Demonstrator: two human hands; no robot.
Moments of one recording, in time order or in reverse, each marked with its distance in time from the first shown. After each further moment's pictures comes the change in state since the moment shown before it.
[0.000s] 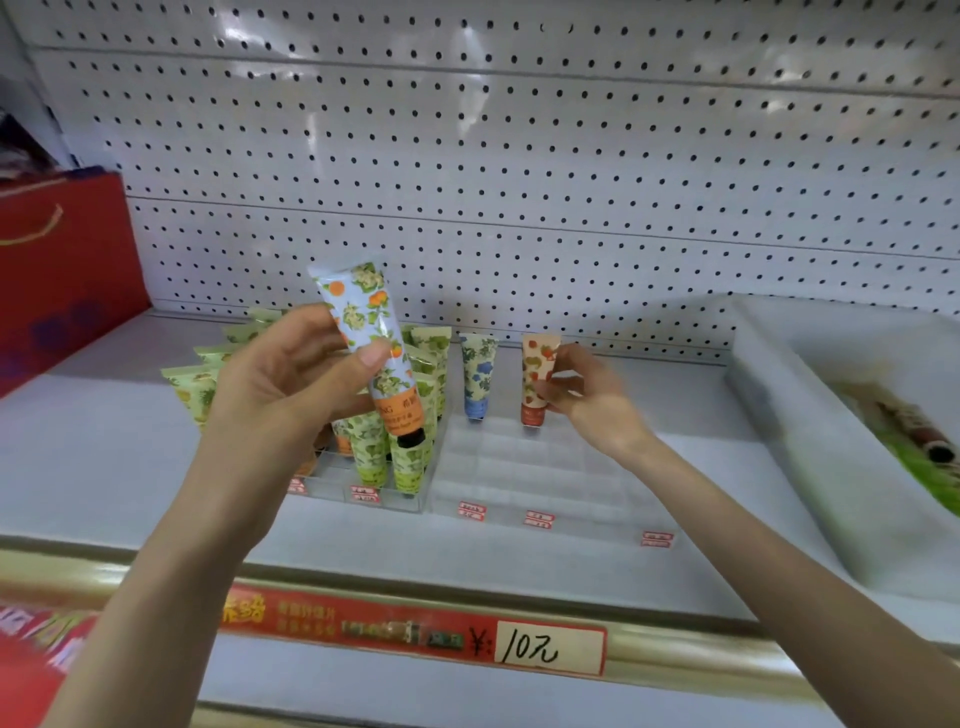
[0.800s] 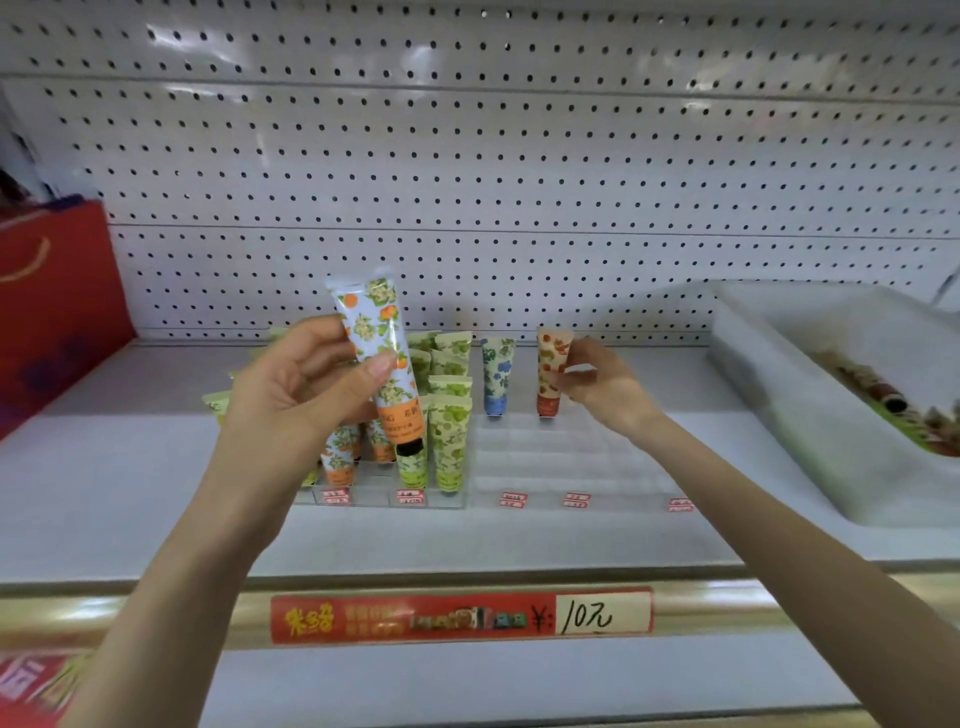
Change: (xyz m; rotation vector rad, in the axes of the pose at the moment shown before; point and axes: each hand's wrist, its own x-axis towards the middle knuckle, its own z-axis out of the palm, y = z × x) left_hand 0.005 0.008 -0.041 0.030 -0.078 -0.028; right_hand -0.008 -0.018 0.010 -0.075 0.126 0.134
